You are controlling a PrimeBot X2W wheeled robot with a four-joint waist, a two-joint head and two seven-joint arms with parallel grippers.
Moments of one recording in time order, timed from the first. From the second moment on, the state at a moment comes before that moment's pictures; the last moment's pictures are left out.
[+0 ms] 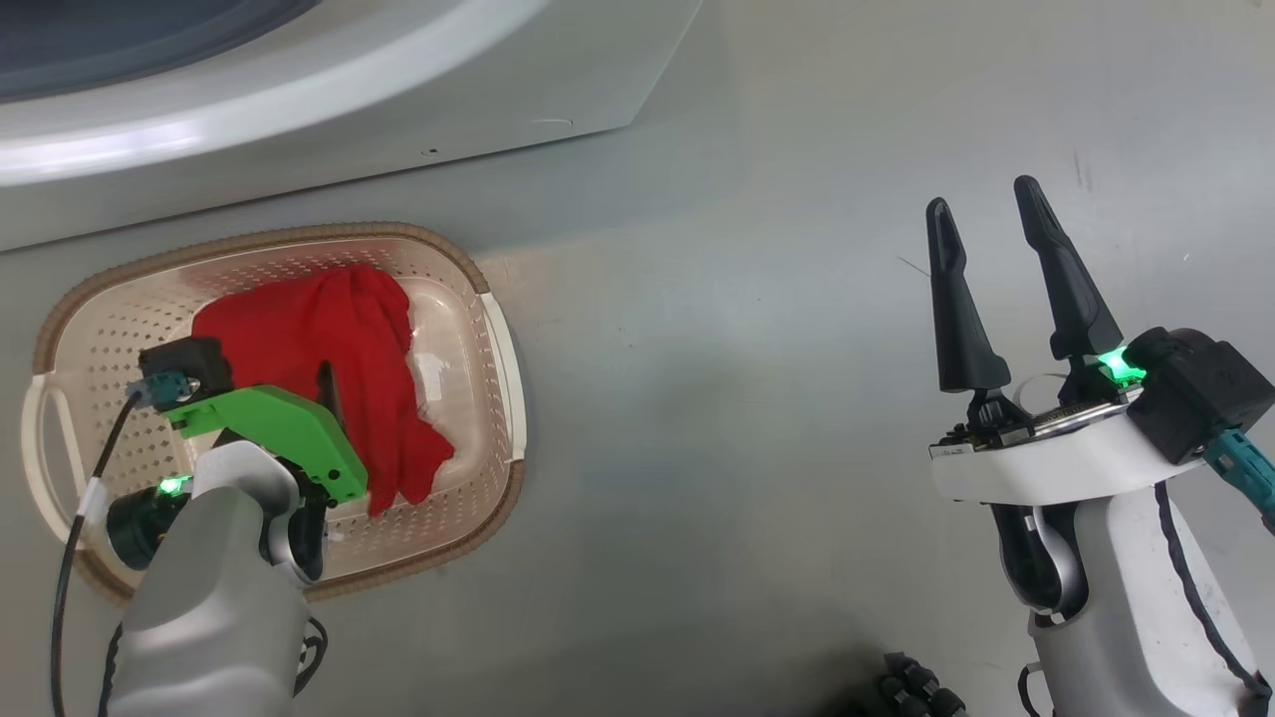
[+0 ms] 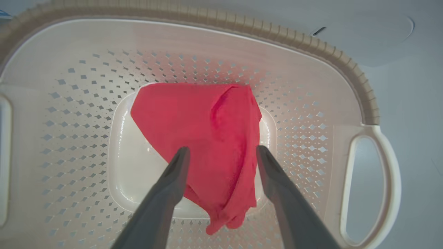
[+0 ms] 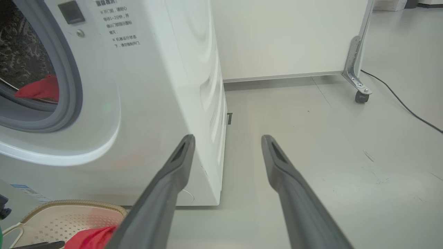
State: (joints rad) left arm -0.64 0.04 -0.14 0.96 -0.55 0.07 0.02; right arm -0.24 -0.04 0.16 -0.04 0.31 0.12 -0.26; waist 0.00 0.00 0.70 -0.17
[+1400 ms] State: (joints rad) left arm -0.50 0.03 -0.18 0.65 -0.43 -0.01 -0.25; right arm -0.07 -0.05 0.14 0.07 0.26 0.12 -0.26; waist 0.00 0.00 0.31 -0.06
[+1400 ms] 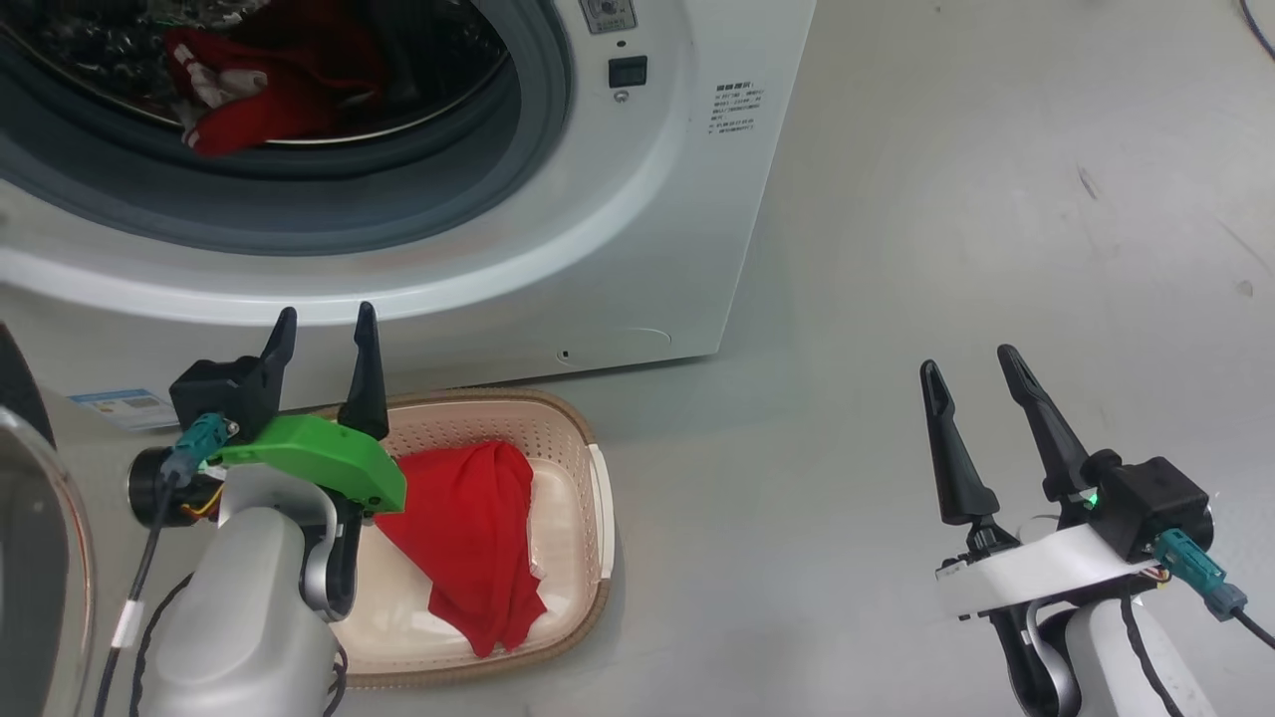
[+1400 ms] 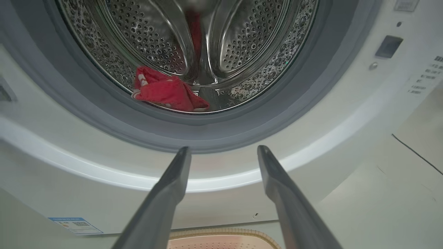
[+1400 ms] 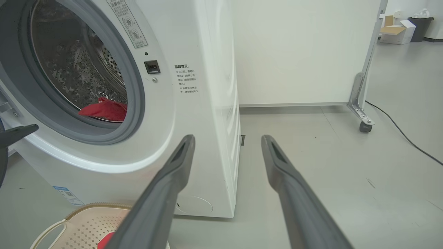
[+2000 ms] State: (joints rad) left arm -0.26 0.03 -0.16 0.41 -0.33 0.03 -0.25; right arm 0.02 -0.05 0.13 0.09 0.25 0.12 -0.26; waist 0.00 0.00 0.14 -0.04
